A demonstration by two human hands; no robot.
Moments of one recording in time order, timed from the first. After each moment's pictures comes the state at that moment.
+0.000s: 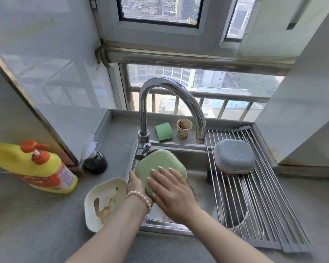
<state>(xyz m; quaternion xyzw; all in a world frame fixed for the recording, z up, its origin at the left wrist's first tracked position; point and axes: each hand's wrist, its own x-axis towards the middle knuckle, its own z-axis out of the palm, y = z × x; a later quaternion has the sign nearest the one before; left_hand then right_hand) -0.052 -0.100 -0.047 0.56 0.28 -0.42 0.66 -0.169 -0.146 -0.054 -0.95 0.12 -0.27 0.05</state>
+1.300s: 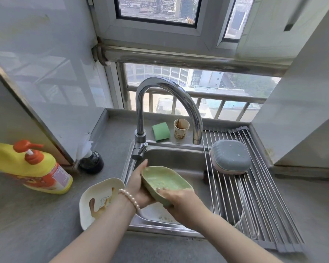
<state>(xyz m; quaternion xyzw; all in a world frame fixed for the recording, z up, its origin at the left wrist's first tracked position) -0.048 -0.095 -0.026 0.42 0.16 -0.67 0.59 -0.198 -0.155 -0.040 -0.95 0.11 -0.17 0.23</state>
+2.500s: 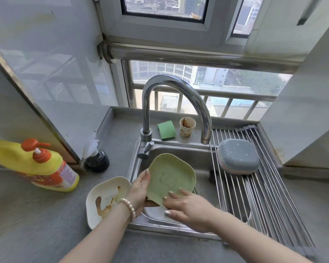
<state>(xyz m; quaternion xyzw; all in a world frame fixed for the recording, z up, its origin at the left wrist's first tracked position) -0.043 -0.071 -0.054 0.61 -0.06 -0.53 0.59 -0.205 -0.165 -0.031 -0.95 0.11 0.19 0.24</state>
